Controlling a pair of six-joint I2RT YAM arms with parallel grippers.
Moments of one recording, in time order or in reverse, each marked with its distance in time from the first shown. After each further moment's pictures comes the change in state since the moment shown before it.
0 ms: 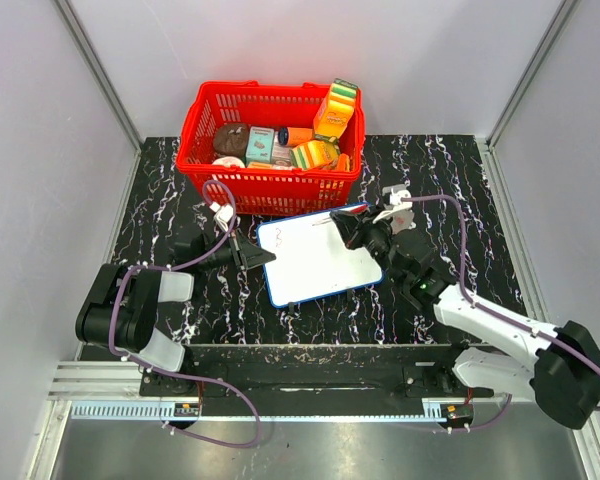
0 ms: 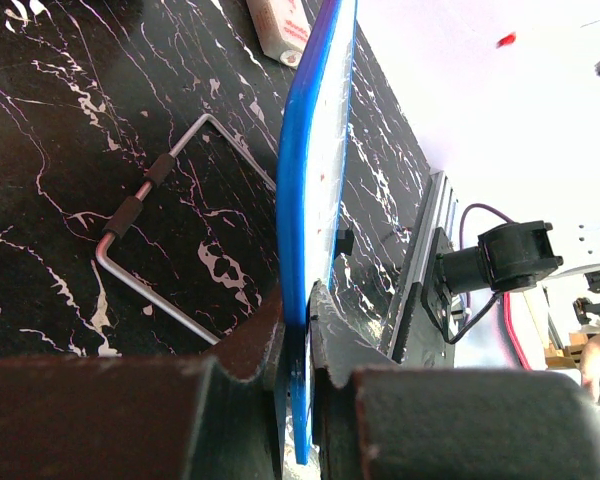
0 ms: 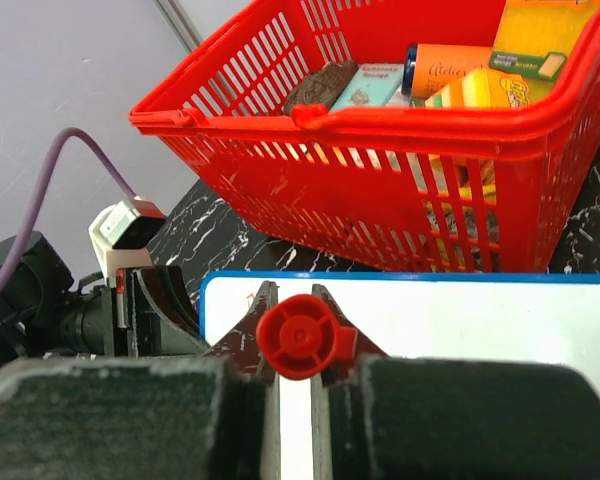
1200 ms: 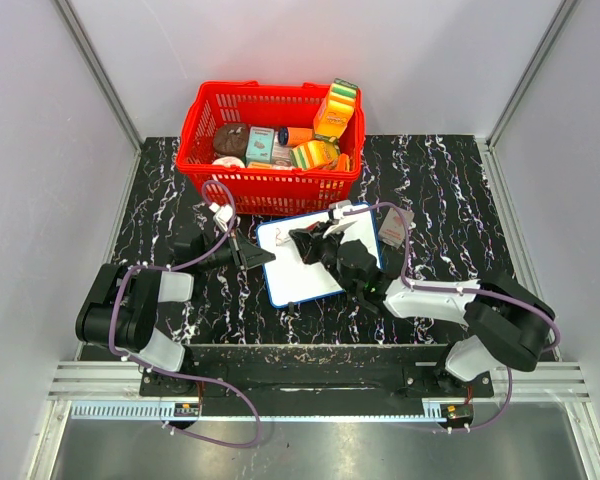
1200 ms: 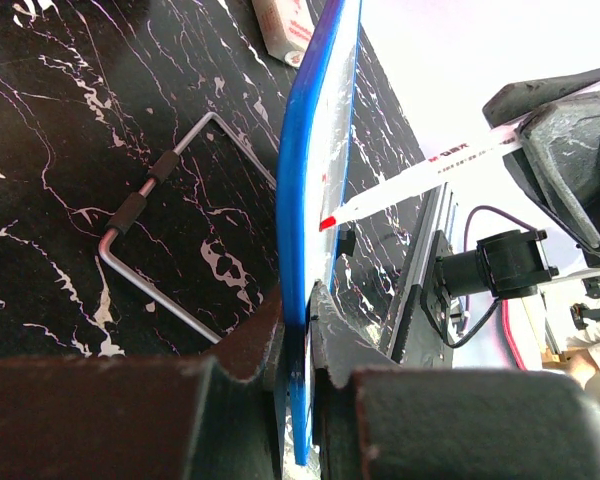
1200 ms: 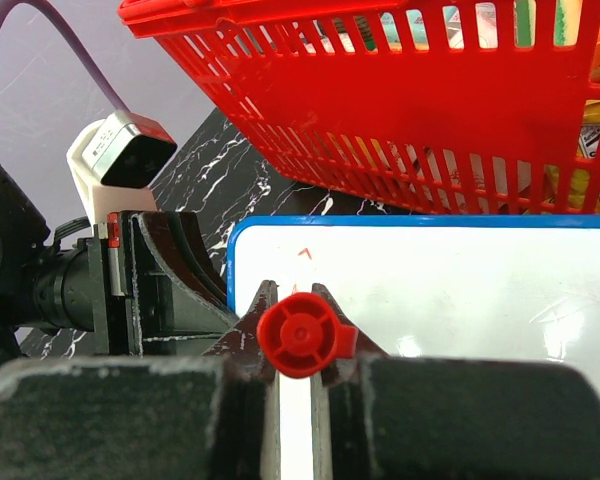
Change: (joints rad) left arm 0.002 0.000 -0.002 -0.004 -0.006 -0.008; right arm 0.213 0.386 0.097 0.203 0.168 -0.010
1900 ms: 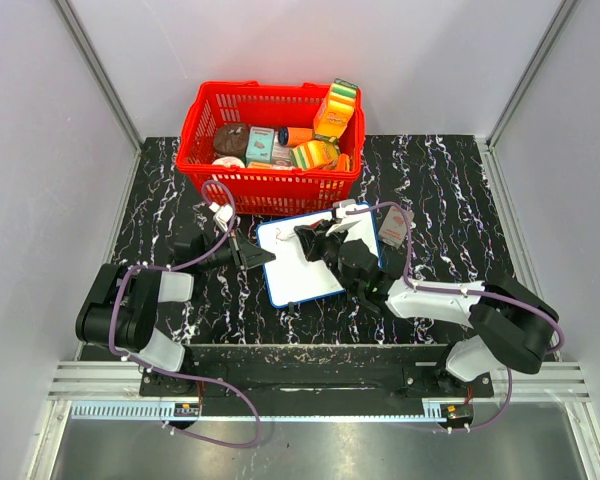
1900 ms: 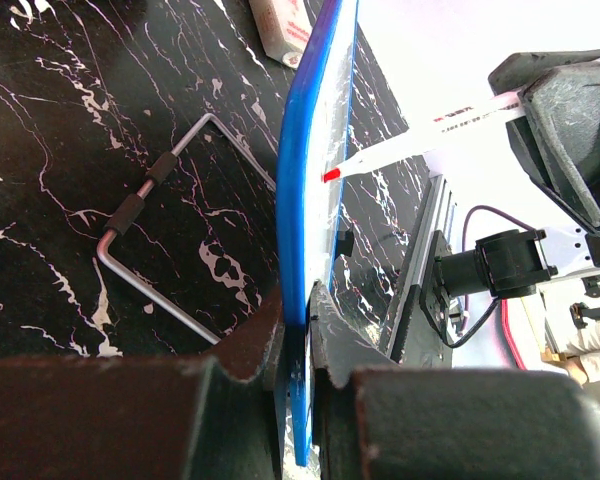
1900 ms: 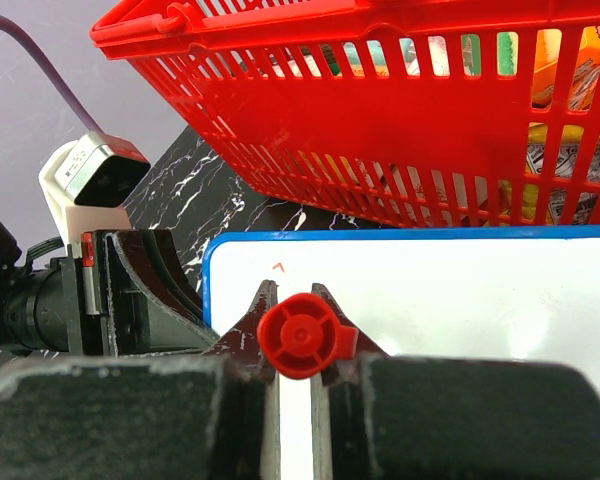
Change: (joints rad) left arm 0.000 0.000 0.000 0.006 0.002 -0.003; right arm 0.000 -0.020 0.002 -0.017 0.065 -0.026
